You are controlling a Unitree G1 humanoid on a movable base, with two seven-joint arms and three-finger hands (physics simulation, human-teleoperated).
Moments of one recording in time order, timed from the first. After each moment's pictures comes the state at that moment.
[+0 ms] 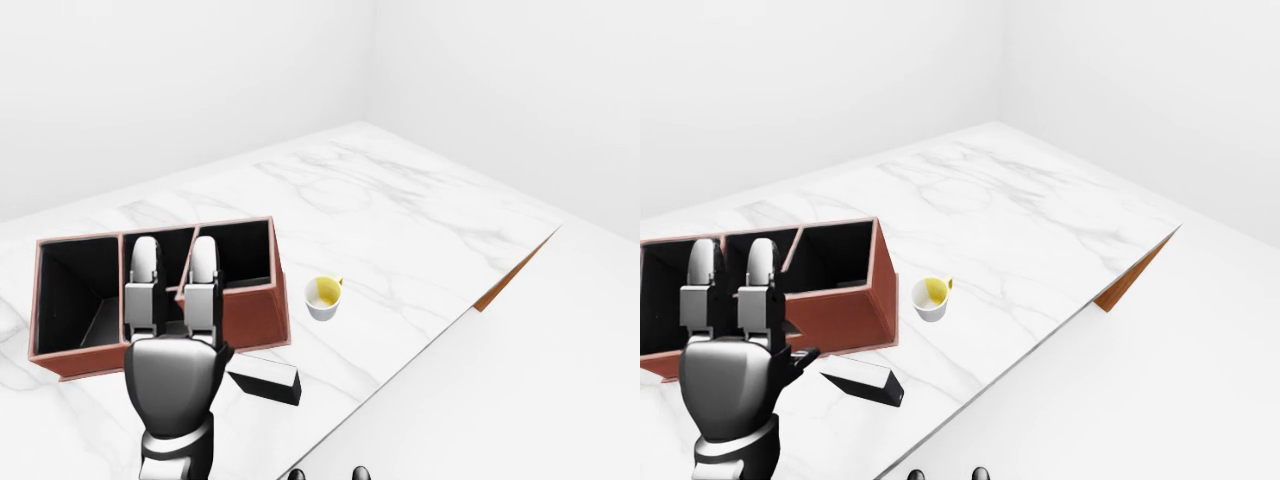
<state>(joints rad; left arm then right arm) 0.42 0.08 -0.03 -0.64 1.42 -0.09 0.52 0.53 -0.31 -1.57 0.09 1.19 0.09 0.70</state>
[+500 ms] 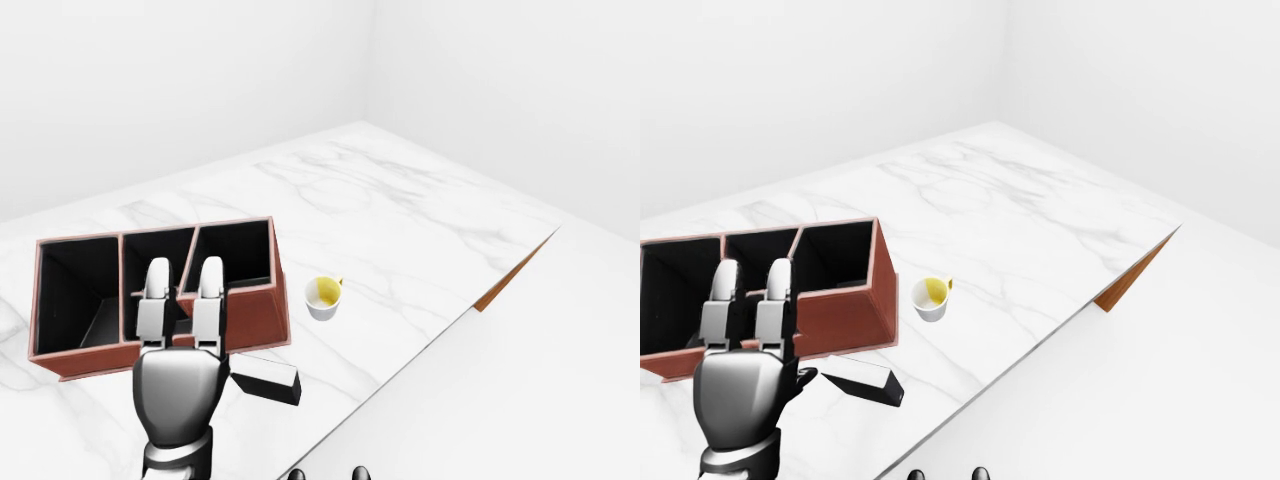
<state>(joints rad) 0.49 0.08 -0.02 -0.59 1.45 -0.09 0.52 0.53 -0.31 -1.57 0.10 1.19 0.09 0.70</state>
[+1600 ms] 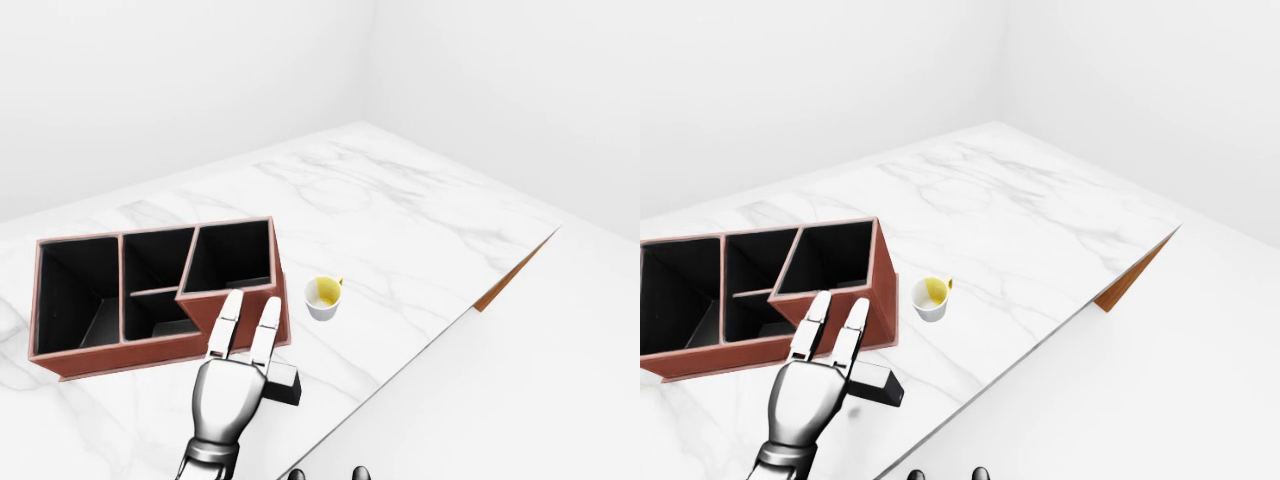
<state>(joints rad) 0.47 0.19 -0.15 -0.29 1.56 -0.09 0.52 0.53 -0.31 -1.57 0.10 1.18 0.09 0.70</state>
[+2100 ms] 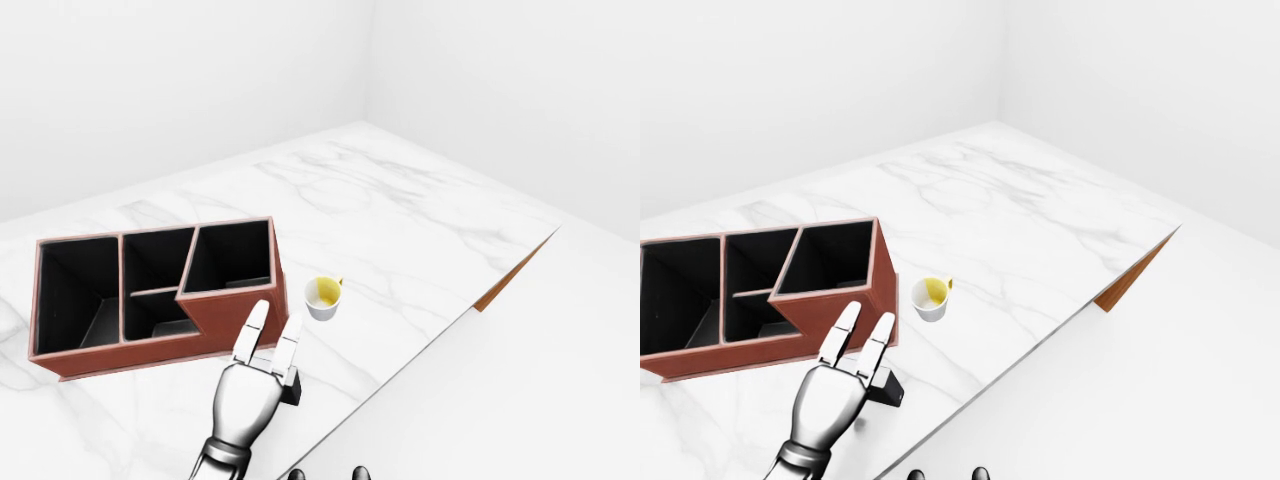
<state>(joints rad) 0.44 0.24 -0.25 -0.19 1.59 -0.09 0.52 0.53 -0.31 -1.57 0.10 1.18 0.09 0.70</state>
